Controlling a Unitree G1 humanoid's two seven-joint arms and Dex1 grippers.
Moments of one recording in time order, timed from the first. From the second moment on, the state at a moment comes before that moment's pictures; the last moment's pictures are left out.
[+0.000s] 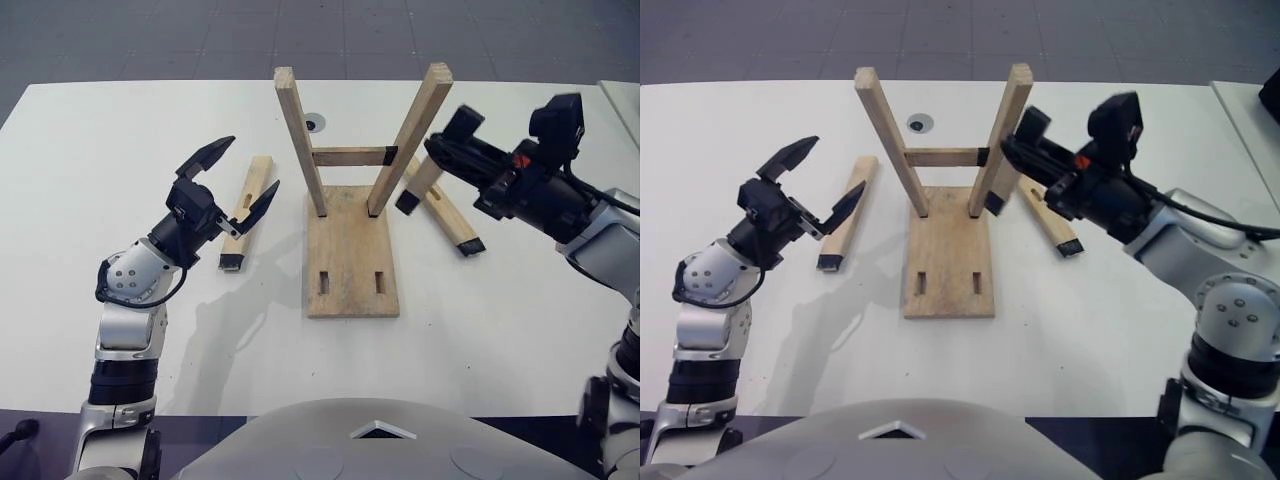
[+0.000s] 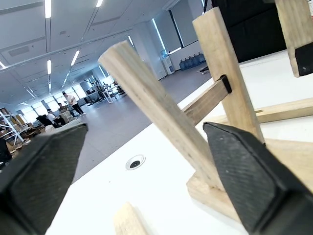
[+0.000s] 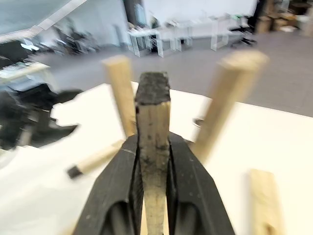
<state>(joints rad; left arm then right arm) 0.01 0.46 0.06 -0.16 -0.23 -0.27 -0.64 -0.18 -0.74 -0.30 -0.55 1.11 0.95 0.31</state>
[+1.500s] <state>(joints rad) -0.02 0.44 0.04 -0.11 -0.19 -0.30 -0.60 -0.14 -0.40 -0.20 -0.02 0.42 0.37 0.34</state>
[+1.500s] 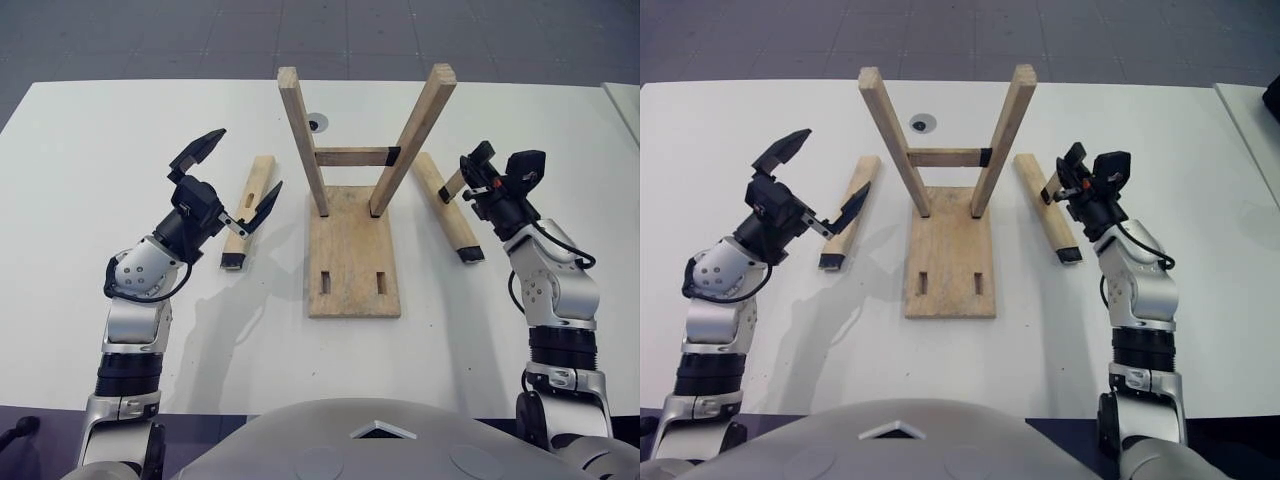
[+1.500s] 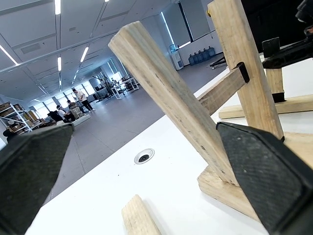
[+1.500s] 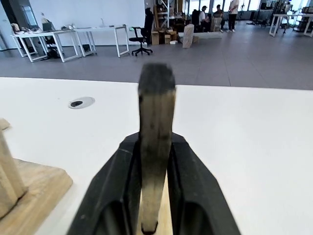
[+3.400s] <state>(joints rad) 0.04 0.44 0.03 -0.06 -0.18 -0.31 -0.57 0.25 -0.37 -0.20 -0.39 0.35 0.58 0.26</state>
